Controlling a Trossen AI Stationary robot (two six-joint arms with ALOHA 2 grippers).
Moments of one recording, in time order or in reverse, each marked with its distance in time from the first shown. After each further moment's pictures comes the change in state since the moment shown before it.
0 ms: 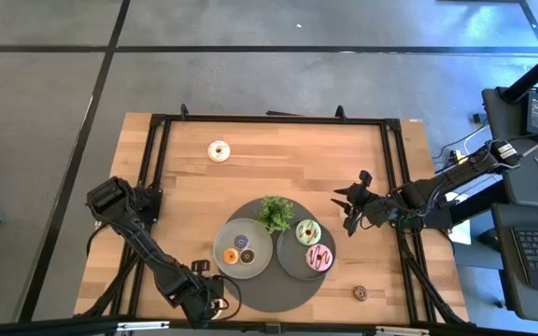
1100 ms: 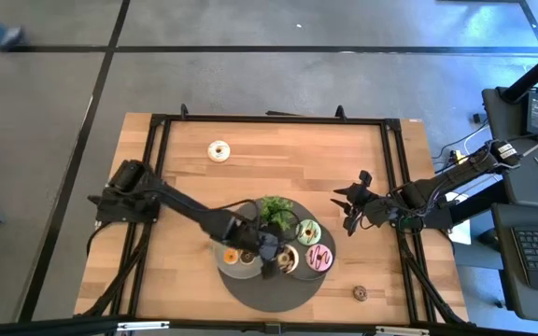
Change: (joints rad) left arm 0.492 0.008 0.169 0.288 -0.086 0.278; right arm 0.000 0.000 0.000 0.007 0.000 0.023
